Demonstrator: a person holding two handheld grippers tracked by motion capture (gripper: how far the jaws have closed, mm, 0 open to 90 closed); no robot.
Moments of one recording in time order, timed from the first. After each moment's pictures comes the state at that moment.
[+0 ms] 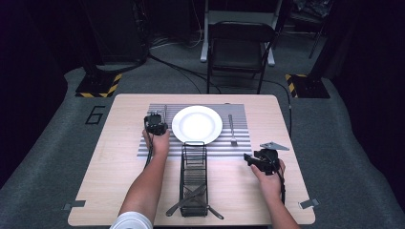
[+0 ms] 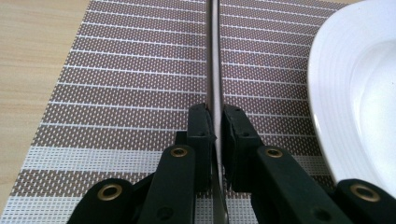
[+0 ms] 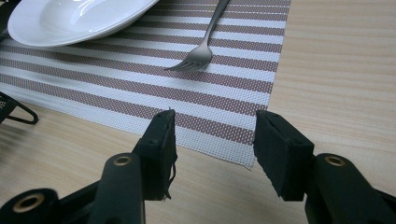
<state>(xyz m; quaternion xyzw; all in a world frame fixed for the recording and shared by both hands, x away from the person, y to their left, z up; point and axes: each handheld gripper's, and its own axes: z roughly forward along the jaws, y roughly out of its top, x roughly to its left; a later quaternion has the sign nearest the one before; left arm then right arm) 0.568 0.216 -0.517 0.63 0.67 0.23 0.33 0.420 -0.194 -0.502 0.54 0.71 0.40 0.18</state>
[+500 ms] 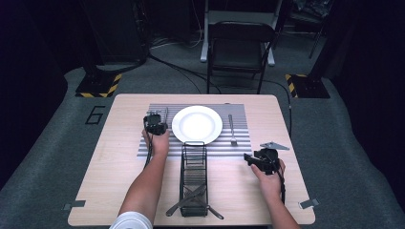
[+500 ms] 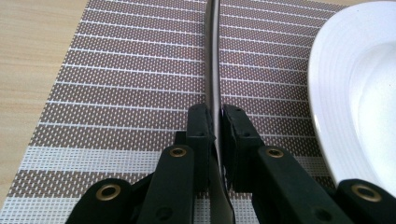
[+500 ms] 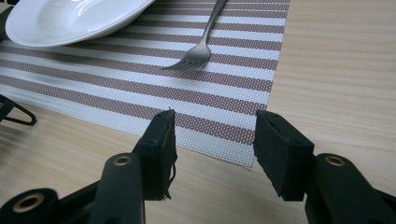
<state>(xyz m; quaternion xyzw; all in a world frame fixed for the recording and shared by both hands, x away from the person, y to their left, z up) 0.568 0.218 -0.517 0.63 0.67 0.22 0.33 0.422 -0.195 -0.503 0.55 0.71 0.40 0.18</state>
